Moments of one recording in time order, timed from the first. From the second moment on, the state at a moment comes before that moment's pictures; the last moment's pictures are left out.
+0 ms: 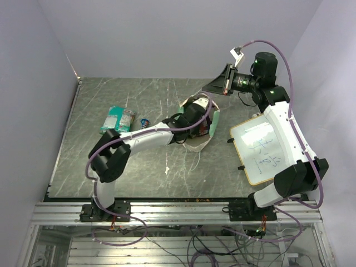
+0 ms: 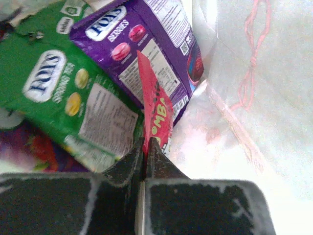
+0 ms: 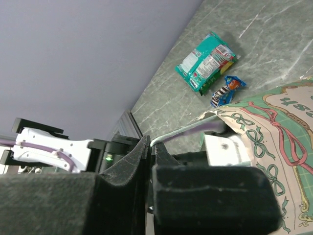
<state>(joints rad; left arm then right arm) -0.91 1.92 1.44 -0.14 -0.32 -0.29 0.20 1.51 1.62 -0.41 -0.94 0.56</state>
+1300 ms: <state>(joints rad) -0.47 1.14 1.36 -0.52 -0.11 -0.38 0.21 1.51 1.59 -0.41 -0.91 0.53</state>
